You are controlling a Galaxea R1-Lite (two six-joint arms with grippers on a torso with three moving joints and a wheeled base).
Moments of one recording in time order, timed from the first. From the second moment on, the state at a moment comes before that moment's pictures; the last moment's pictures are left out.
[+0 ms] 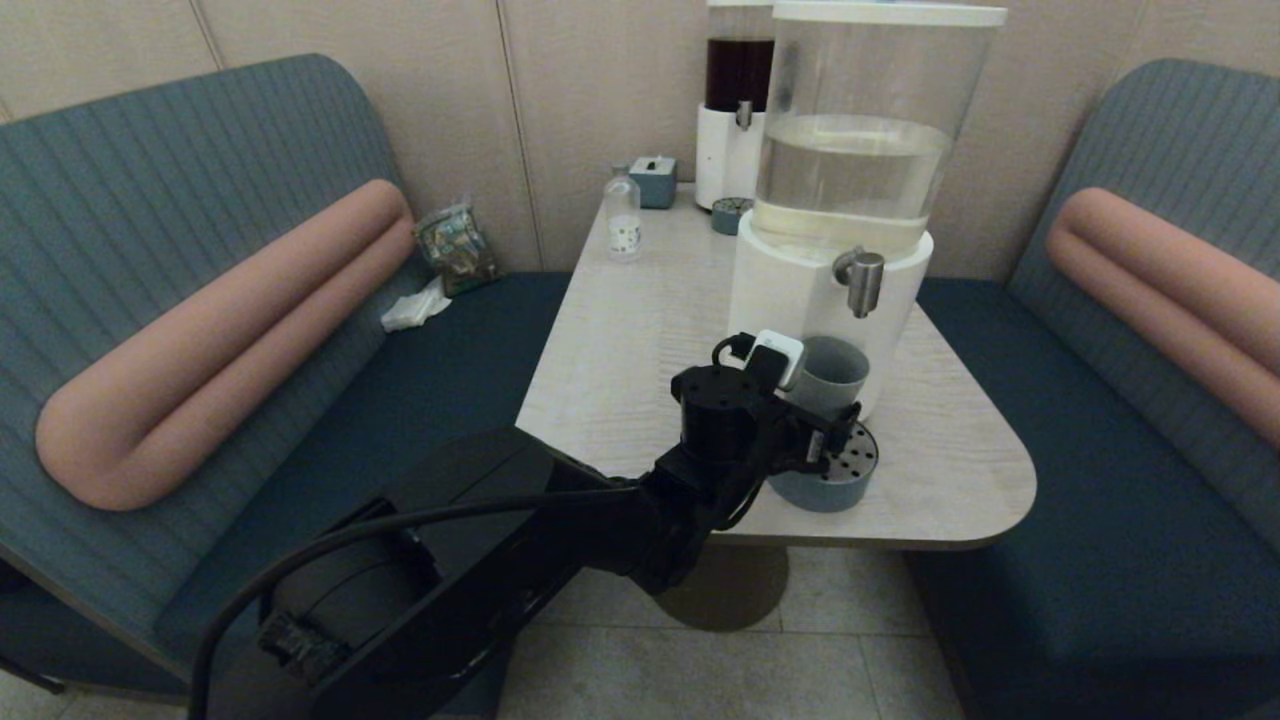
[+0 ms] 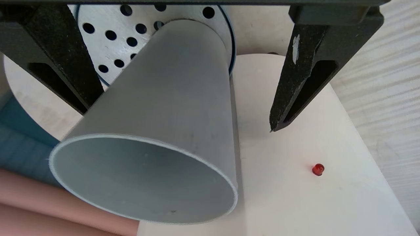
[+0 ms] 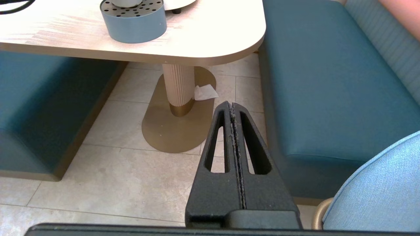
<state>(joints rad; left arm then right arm) -0.77 2.52 -1.66 -0.97 0.05 0.07 0.01 0.00 -0.01 0.03 -0.01 0.01</state>
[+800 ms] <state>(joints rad) -0.76 2.55 -1.70 -0.97 0.06 0.08 0.01 0.00 -0.01 0.03 -0.01 0.01</state>
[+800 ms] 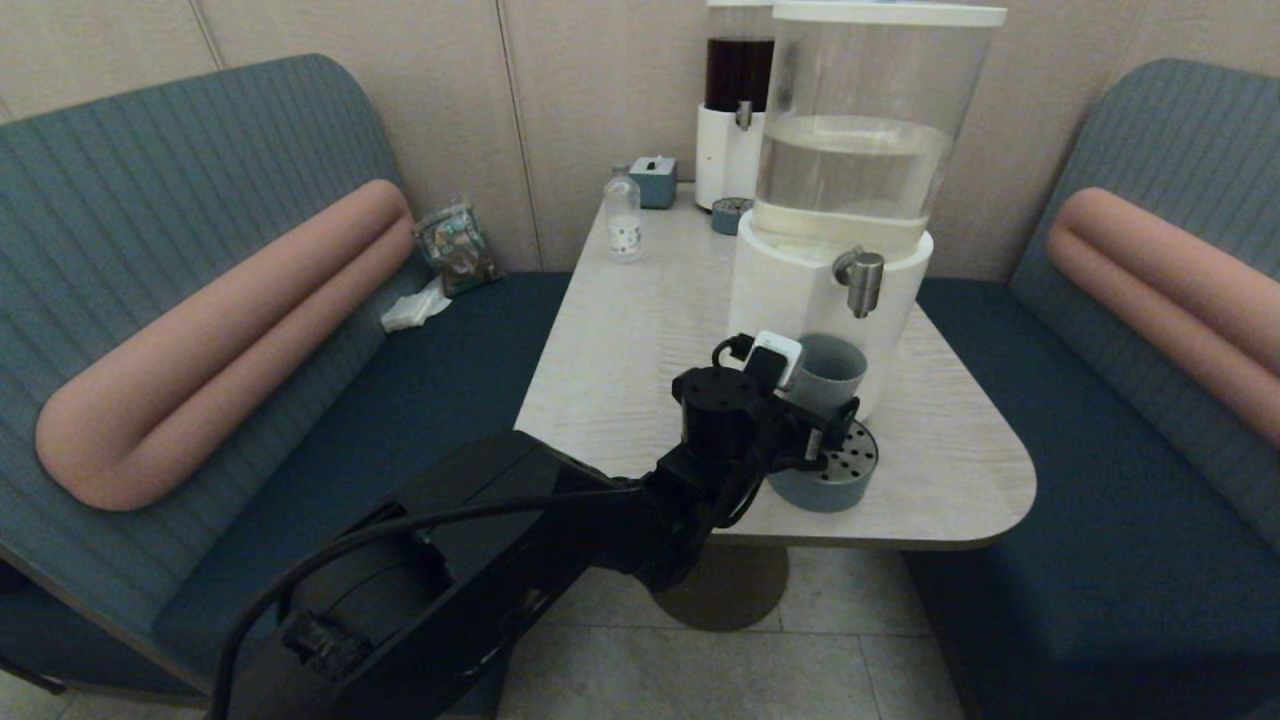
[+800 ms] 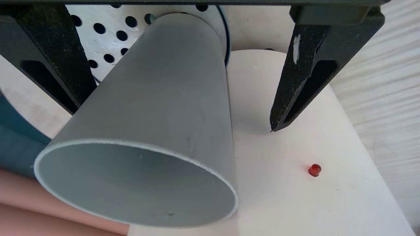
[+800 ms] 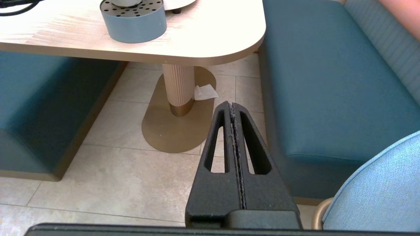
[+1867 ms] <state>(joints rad) -0.76 2.57 -1.74 -0.98 0.17 0.15 0.01 0.00 -0.01 0.03 -0.01 0.01</state>
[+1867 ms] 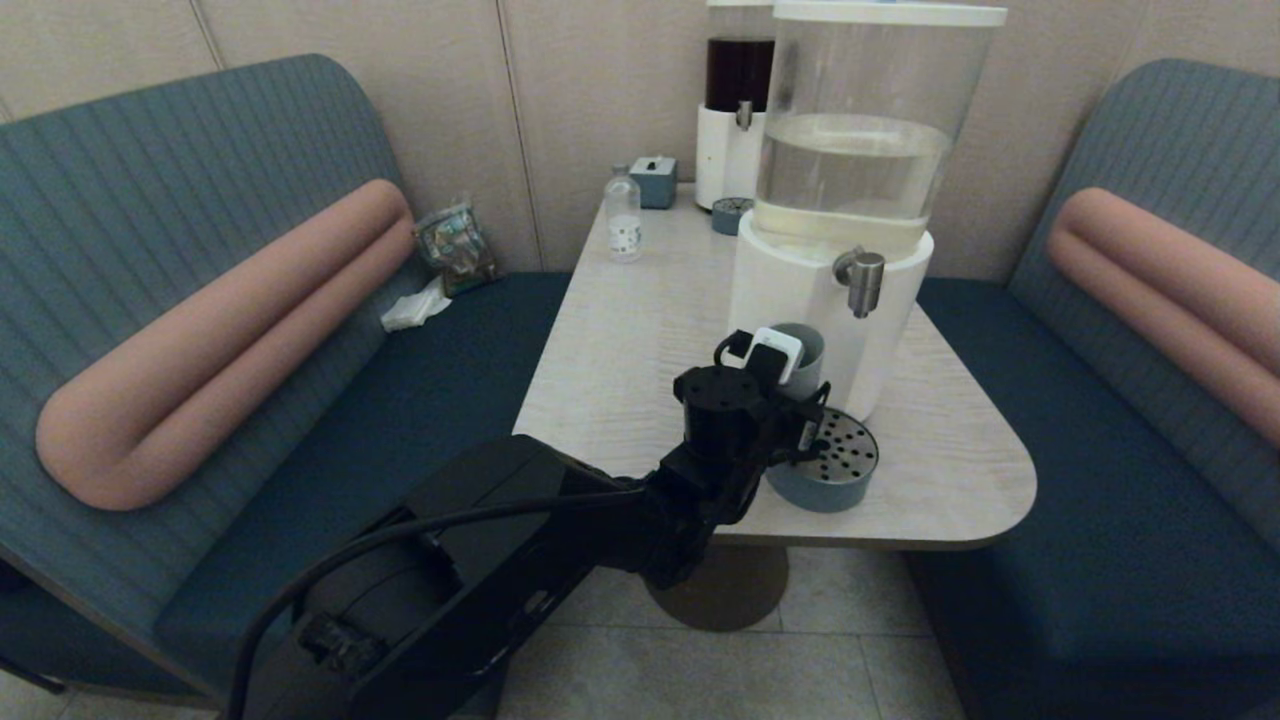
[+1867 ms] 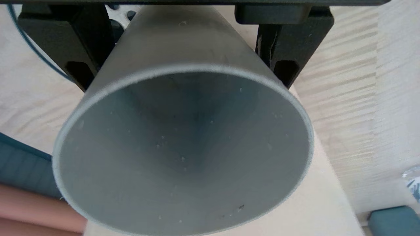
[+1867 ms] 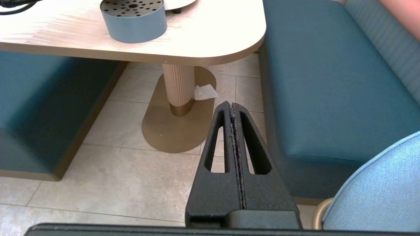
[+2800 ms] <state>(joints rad) -0.69 2.32 -1.35 -1.10 0.19 0.16 0.01 0.00 -0.01 0.03 -0.01 0.01</state>
